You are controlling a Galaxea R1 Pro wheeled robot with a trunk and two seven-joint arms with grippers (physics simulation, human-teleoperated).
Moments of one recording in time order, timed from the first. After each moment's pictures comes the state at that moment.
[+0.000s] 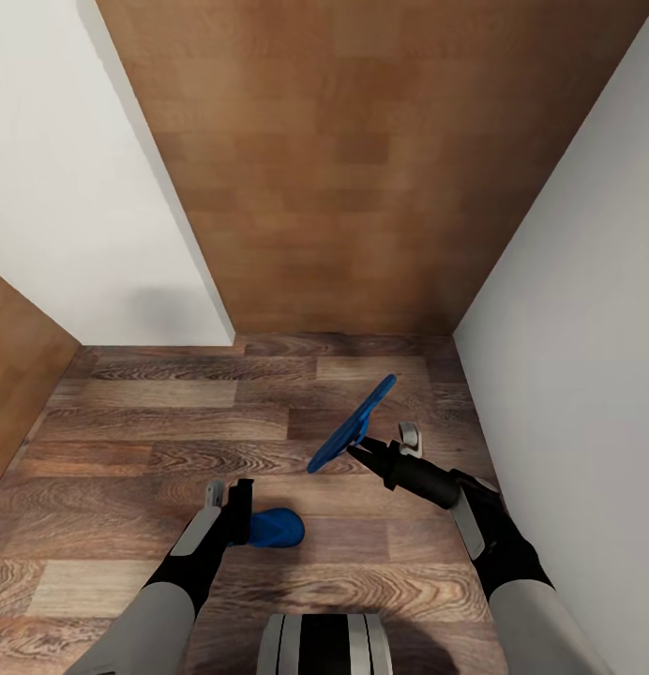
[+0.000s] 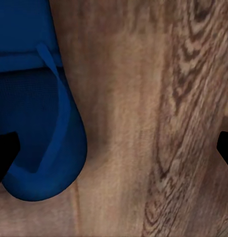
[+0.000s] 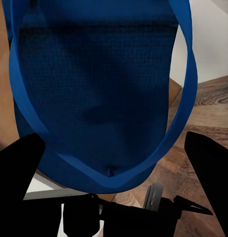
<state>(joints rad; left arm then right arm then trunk) -0.66 -0.15 0.23 -0.57 1.33 0.05 0.31 -0.63 0.06 -0.18 -0.89 -0.25 0.28 1.38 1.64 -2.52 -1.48</state>
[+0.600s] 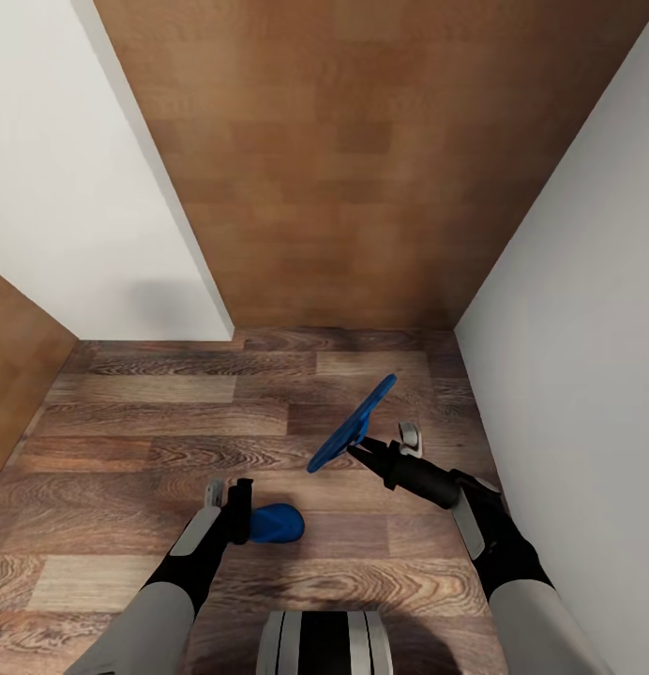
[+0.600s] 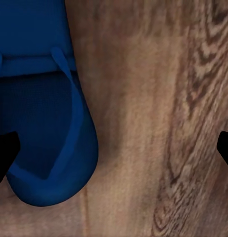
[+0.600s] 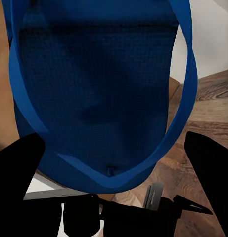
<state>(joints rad) -0.66 -0.15 0.23 -0.57 1.33 0.05 0.31 -0.63 0.06 -0.18 -0.89 -0.25 0.28 1.38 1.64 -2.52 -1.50</state>
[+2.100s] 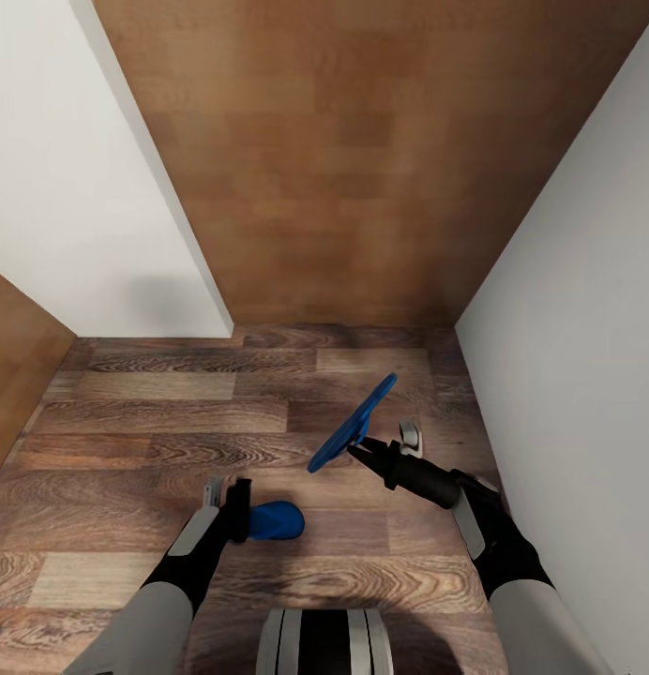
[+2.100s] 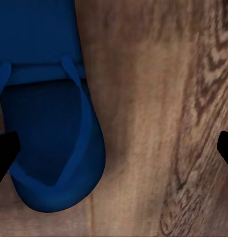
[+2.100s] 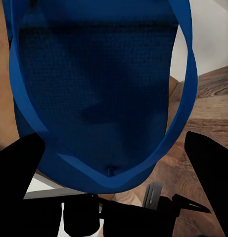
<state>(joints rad) -0.66 -0.14 0.23 -0.57 1.33 0.05 0.31 -0.63 0.06 -0.18 -0.89 -0.25 0.28 1.38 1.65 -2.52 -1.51</state>
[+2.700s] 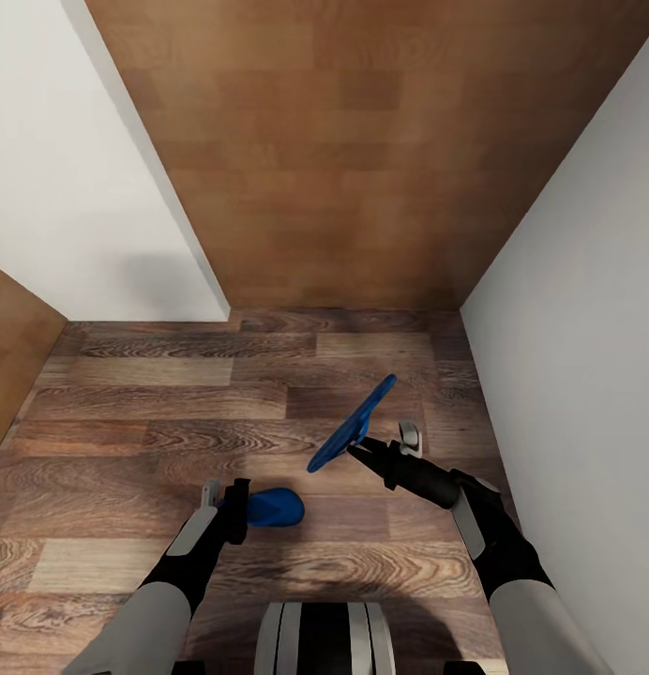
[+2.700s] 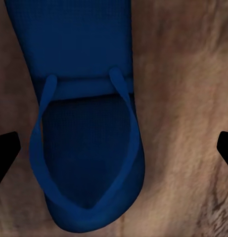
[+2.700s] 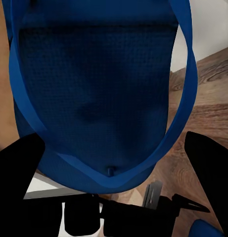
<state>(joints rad) -0.66 -0.14 0.23 -0.57 1.34 0.05 0.31 -0.63 0.06 -0.18 -0.89 -0.25 0.28 1.38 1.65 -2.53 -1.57</state>
